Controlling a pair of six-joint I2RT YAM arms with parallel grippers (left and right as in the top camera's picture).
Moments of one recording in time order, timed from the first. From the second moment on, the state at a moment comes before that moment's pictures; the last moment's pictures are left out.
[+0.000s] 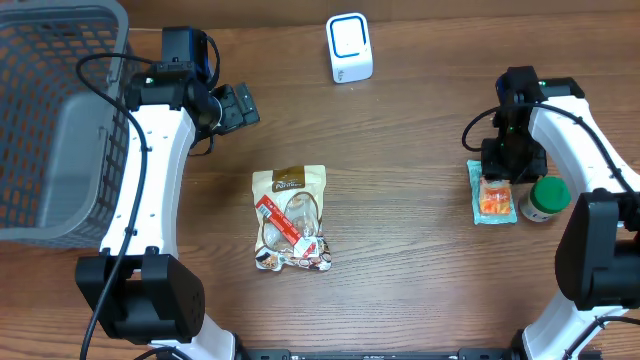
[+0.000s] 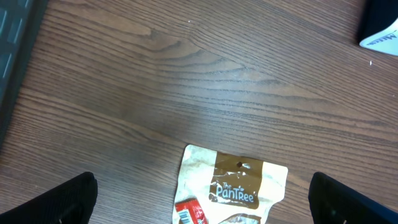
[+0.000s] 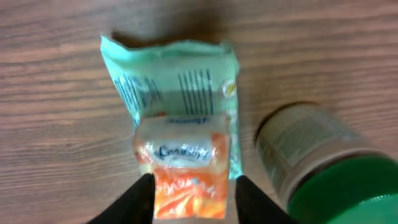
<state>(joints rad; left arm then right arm) 0.01 1.77 1.67 -1.09 -0.01 -0.38 0.05 1.92 1.47 -1.21 0.08 0.15</state>
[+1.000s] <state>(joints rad) 0.01 1.77 1.67 -1.09 0.00 -0.38 0.68 1.92 1.48 -0.84 -0.50 0.15</state>
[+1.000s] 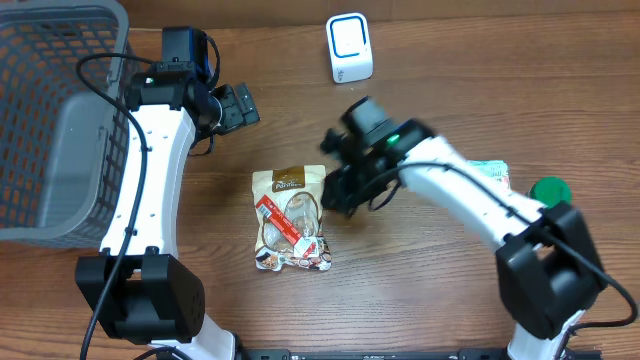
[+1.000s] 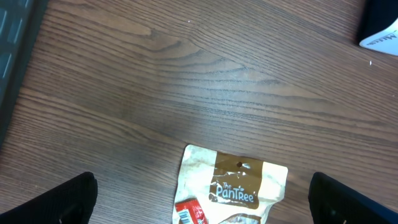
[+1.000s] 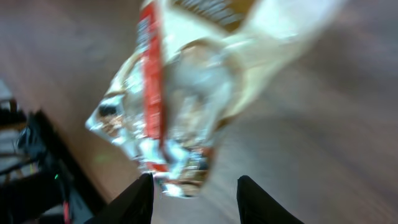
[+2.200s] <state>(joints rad) 0.01 1.77 1.67 -1.09 0.00 -0.38 1.00 1.94 1.36 -0.64 -0.05 0.26</state>
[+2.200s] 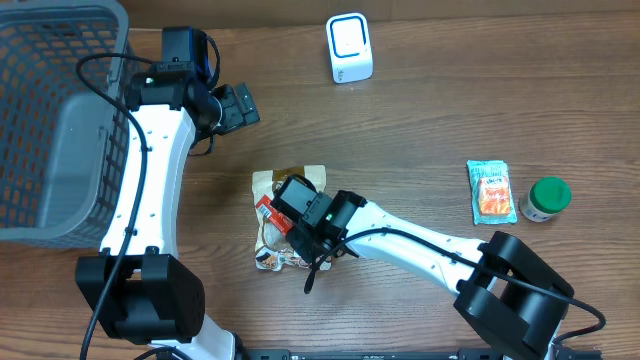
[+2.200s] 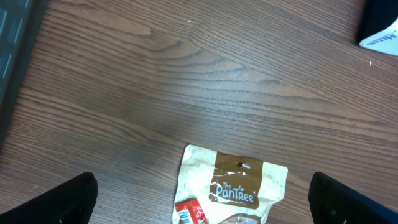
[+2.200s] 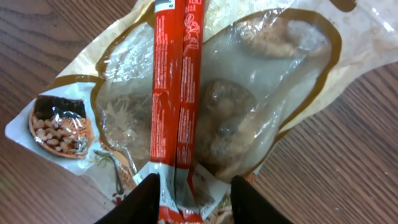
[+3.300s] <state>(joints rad) 0.01 1.77 1.67 -1.09 -0.01 -0.38 0.99 1.96 1.35 -0.63 -0.10 0.31</state>
